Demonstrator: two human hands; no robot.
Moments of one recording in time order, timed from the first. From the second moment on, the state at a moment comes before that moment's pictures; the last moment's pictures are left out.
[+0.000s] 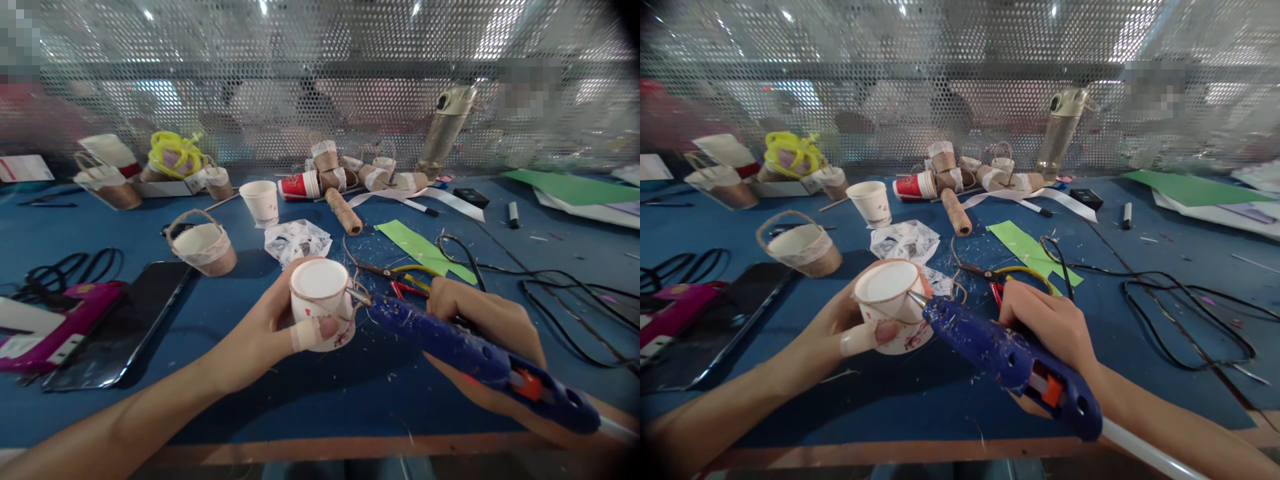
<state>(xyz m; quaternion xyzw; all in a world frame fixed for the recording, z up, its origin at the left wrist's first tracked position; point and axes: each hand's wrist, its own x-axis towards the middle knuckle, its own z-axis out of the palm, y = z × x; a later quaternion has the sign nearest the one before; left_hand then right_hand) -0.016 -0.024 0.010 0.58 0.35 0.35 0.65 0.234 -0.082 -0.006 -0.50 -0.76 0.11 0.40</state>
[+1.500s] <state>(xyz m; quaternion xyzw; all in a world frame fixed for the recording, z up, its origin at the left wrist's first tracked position) -0.009 -0.023 0.004 0.65 0.34 0.32 0.60 0.204 -0.068 -0.004 -0.38 -0.73 0.31 0.48</state>
